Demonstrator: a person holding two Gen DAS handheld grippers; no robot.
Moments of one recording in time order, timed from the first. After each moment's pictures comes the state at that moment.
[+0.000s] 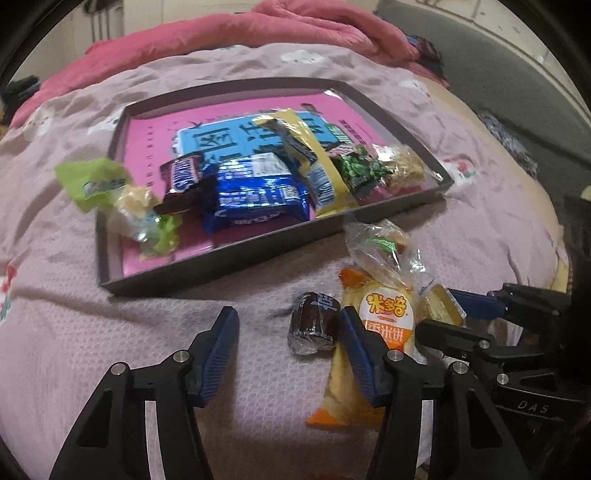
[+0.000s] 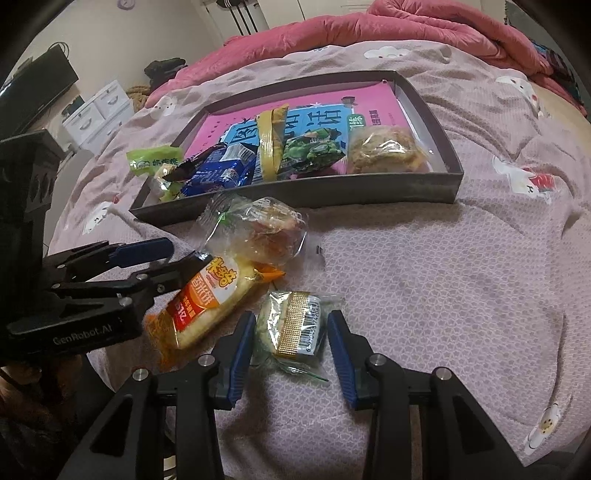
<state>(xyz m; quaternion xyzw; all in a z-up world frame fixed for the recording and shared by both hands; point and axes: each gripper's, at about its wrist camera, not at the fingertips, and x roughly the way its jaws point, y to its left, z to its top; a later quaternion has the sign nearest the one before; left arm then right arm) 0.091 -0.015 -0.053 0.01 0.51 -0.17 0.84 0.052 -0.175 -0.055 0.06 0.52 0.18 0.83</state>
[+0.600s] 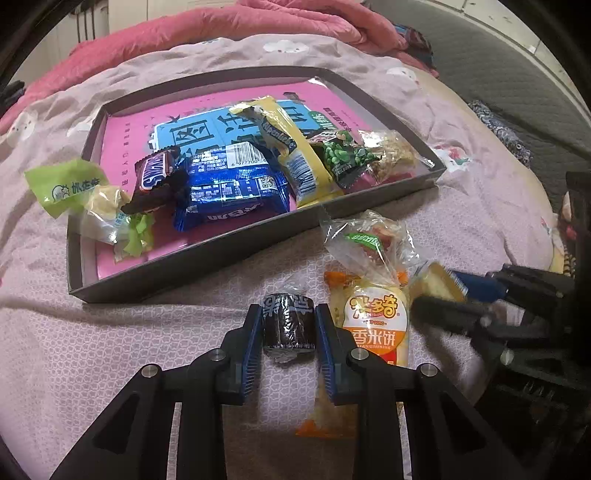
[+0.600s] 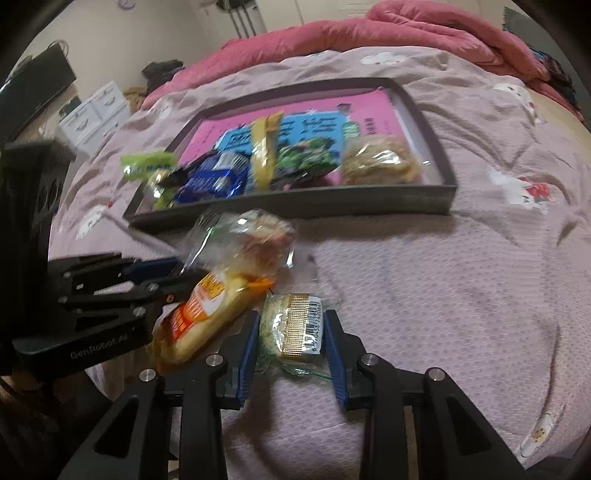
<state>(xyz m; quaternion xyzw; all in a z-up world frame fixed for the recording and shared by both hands) 0.093 -0.025 -0.059 0.02 0.52 -0.18 0.83 0.057 -0.180 -0.050 0.05 0.51 0.16 0.84</state>
